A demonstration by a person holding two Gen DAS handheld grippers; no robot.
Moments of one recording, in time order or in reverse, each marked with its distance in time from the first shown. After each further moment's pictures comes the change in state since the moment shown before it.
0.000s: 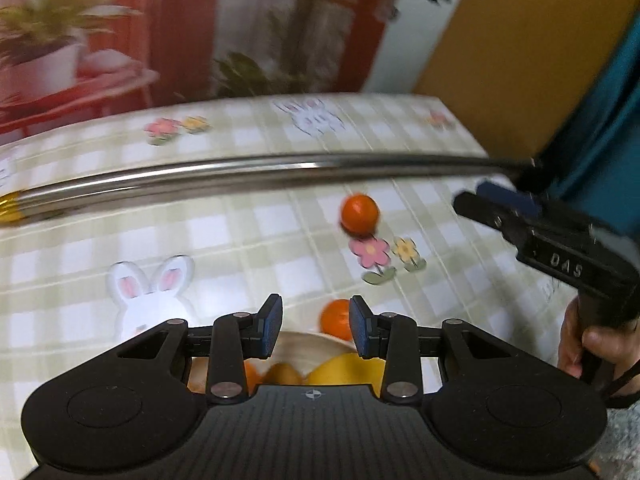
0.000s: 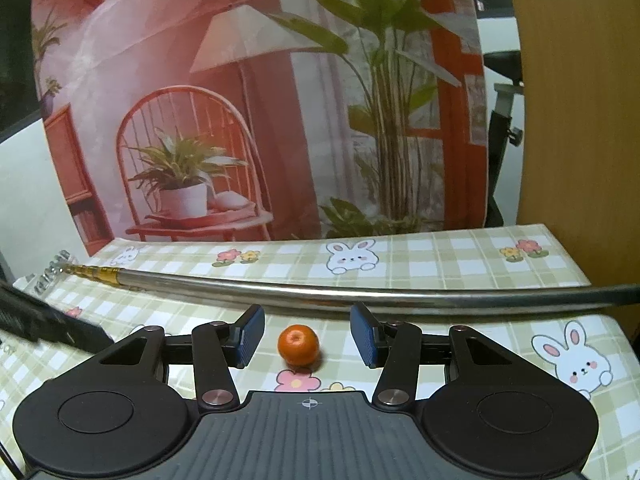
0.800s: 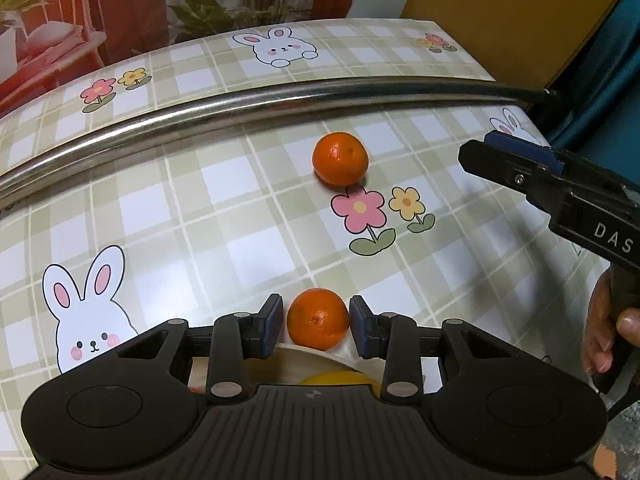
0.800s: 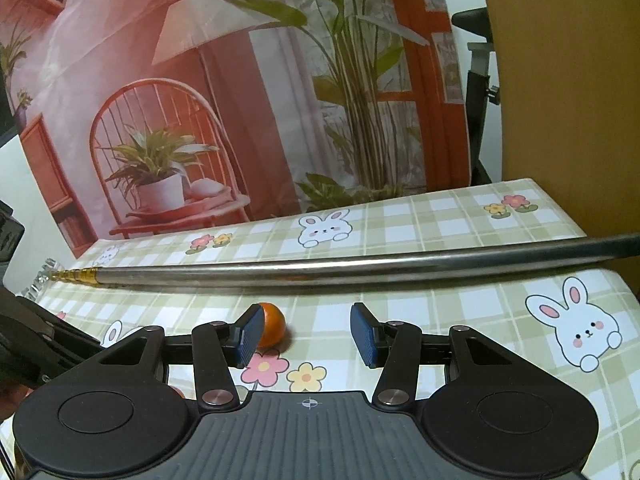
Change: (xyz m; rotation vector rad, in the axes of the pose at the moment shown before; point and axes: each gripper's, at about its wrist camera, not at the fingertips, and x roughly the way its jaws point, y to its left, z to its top) left arm 0.069 -0.017 0.004 0.074 0.174 0.012; right arm 0.016 -0.032 -0.016 0.090 0.050 -0.007
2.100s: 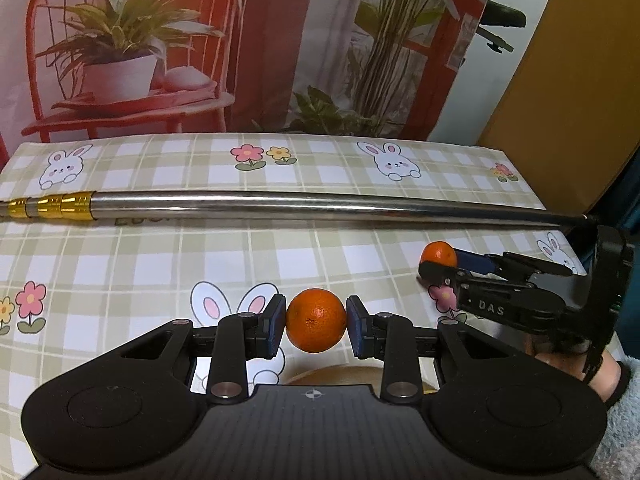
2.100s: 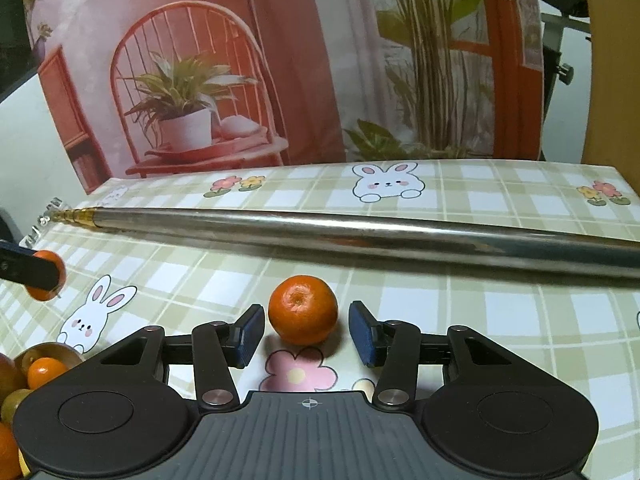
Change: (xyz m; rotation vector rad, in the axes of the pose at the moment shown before) left arm -0.085 0.059 -0.034 -0.214 -0.309 0.135; right arm 0.097 0.036 -0.010 -0.122 0.131 0.074
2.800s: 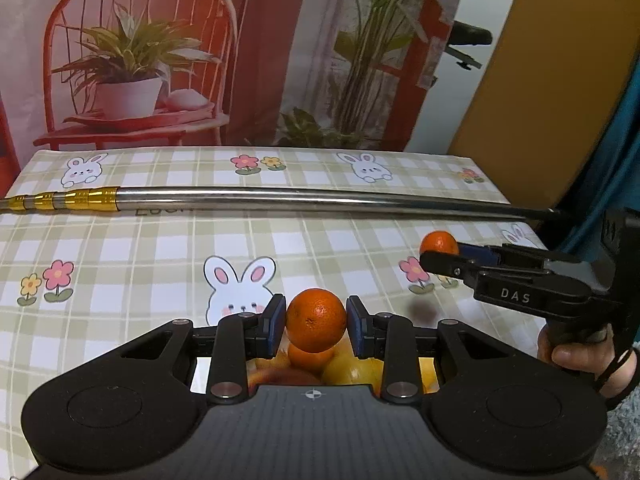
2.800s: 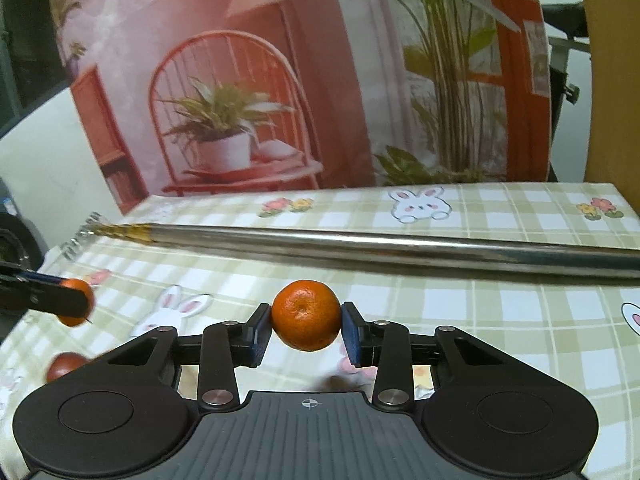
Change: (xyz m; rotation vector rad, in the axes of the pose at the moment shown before) left arm -0.064 0.003 -0.048 0.039 -0.091 -0.046; right arm -0.073 0.043 -0.002 -0.004 -0.062 0.076
